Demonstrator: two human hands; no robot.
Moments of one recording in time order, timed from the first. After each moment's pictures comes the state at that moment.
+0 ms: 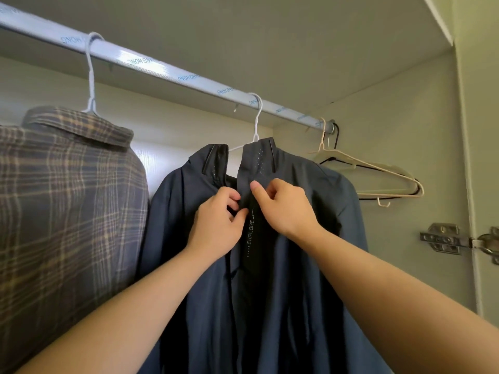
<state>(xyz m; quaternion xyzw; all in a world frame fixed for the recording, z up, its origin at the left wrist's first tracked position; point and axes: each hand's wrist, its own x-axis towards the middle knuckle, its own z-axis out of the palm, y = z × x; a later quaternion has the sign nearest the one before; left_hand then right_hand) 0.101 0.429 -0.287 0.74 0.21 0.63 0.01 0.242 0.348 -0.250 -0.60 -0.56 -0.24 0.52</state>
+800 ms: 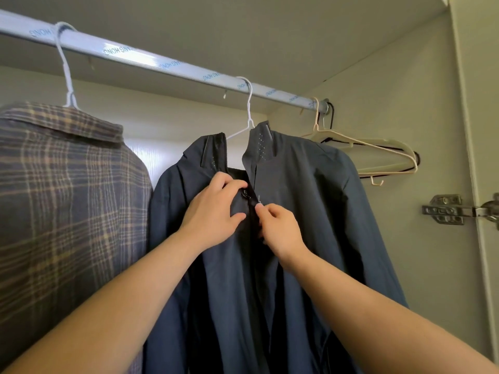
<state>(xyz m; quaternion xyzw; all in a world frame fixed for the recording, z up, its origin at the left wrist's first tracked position) 0.086 0.433 -0.278 0.84 0.22 0.47 -0.19 0.234 0.372 -0.322 -0.53 -0.50 0.08 0.69</state>
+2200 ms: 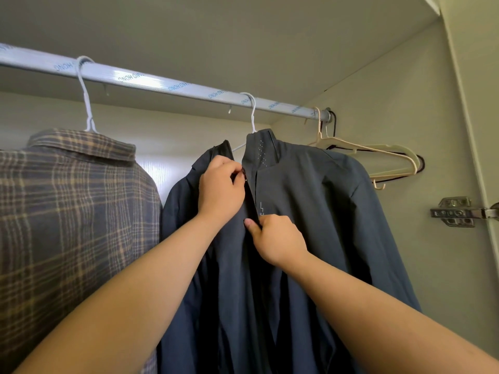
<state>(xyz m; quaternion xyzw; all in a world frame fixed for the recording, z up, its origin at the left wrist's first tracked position) 0.105 0.432 -0.225 0.74 0.18 0.65 -0.09 0.220 0.372 -0.312 -0.66 -0.57 -0.17 0.45</state>
